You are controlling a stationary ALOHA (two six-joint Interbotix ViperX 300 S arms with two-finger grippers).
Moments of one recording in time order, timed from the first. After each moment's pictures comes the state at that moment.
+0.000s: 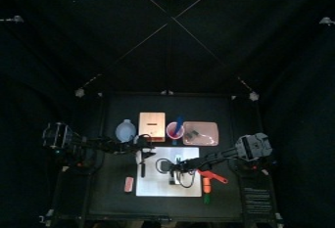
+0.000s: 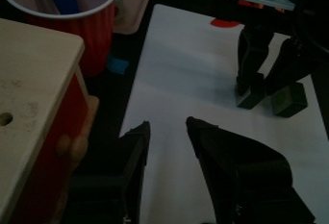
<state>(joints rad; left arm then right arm) 0.03 -0.11 0.98 -0.21 -0.37 0.00 0.17 0.21 0.44 -0.04 0.43 0.29</state>
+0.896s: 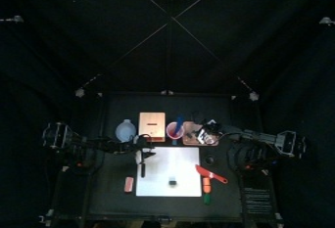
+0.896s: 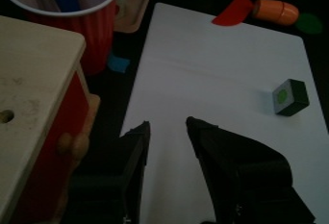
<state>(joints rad) 0.03 -0.11 0.98 -0.21 -0.37 0.00 -0.49 -0.31 0.85 0.01 0.49 0.29</state>
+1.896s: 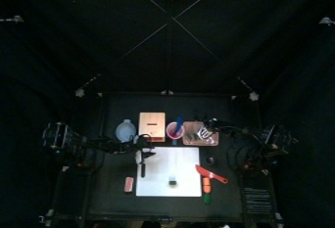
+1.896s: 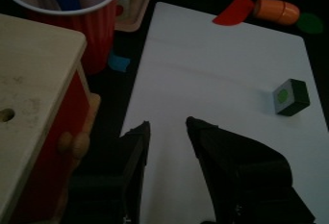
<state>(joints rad) 0.03 -0.11 0.98 -0.21 -0.37 0.00 -0.60 -0.14 0.88 -0.02 0.43 0.29</state>
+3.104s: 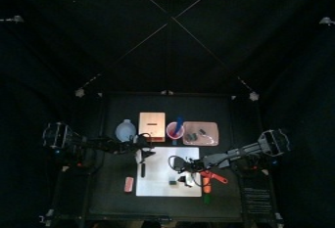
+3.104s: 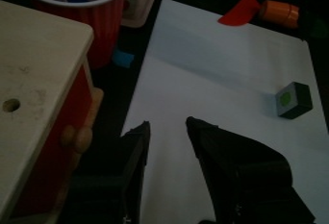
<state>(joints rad) 0.04 -0.11 0.98 -0.26 -0.36 0.00 0.21 -0.07 0.61 0.16 0.34 0.29</state>
